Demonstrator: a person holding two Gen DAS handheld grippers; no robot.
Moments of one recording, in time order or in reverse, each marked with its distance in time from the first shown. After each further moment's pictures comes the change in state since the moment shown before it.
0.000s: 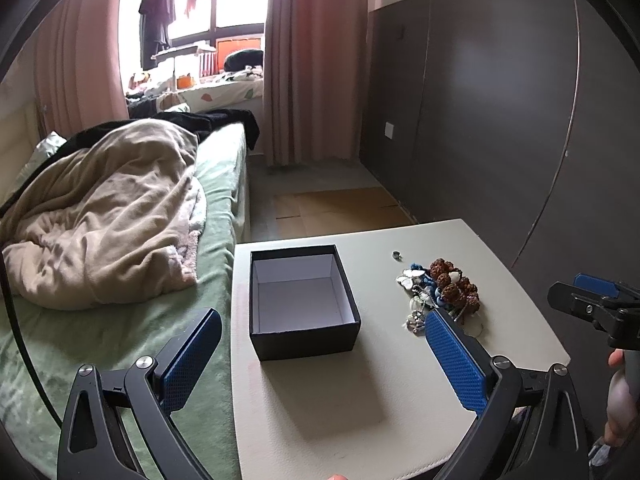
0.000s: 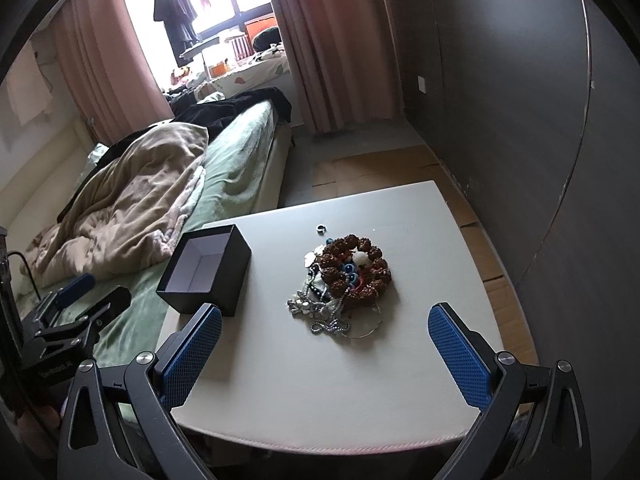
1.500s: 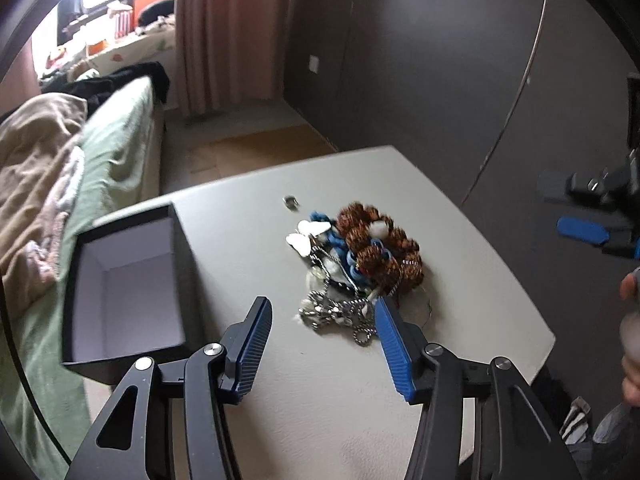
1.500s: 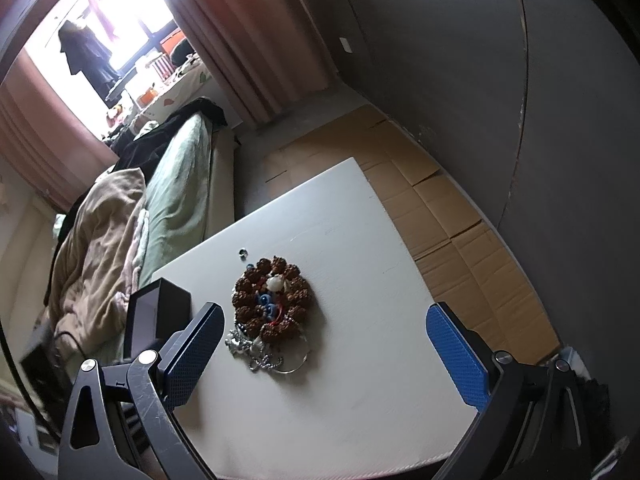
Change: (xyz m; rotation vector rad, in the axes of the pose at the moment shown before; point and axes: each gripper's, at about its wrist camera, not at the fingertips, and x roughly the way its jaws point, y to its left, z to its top) left arm 0.114 -0.089 -0.007 0.113 0.245 -0.222; right arm 0.034 -0.103 0.028 0.323 0.099 -0.036
